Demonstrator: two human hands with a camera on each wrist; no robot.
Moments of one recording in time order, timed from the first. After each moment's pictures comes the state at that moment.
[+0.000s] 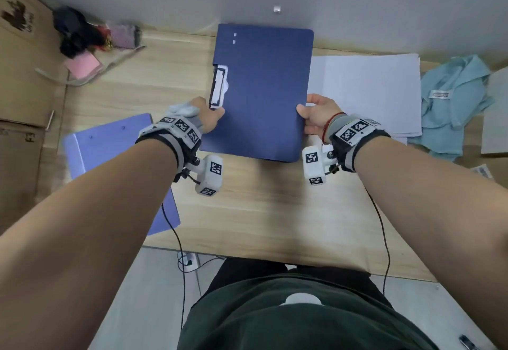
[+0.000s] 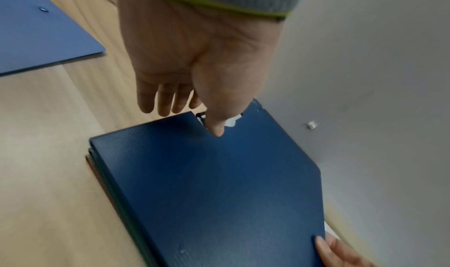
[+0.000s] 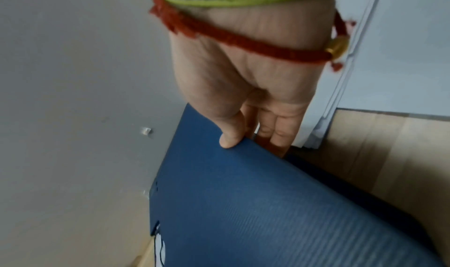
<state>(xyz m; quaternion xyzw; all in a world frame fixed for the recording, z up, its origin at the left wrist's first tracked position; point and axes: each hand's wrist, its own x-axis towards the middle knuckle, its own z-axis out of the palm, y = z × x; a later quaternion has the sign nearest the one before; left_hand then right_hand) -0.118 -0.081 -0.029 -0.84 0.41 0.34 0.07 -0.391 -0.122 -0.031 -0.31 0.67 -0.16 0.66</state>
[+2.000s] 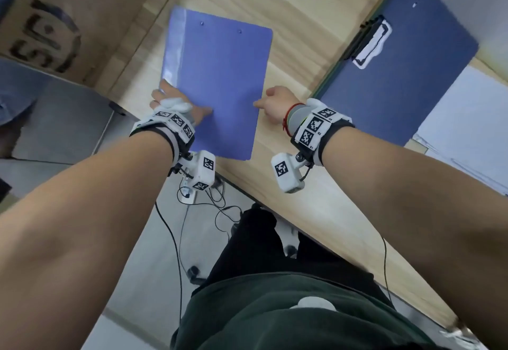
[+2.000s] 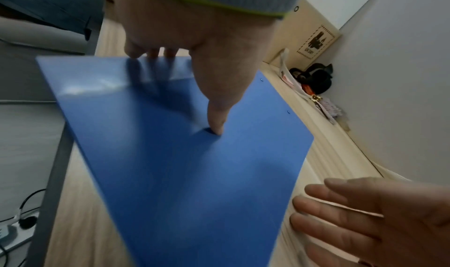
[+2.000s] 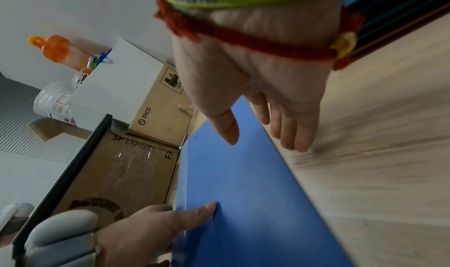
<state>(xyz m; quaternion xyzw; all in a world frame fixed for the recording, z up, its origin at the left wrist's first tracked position) 0.062 0.168 -0.051 -0.95 0.08 0.31 0.03 -0.093 0.033 -0.051 -0.60 0.53 0.16 0.58</state>
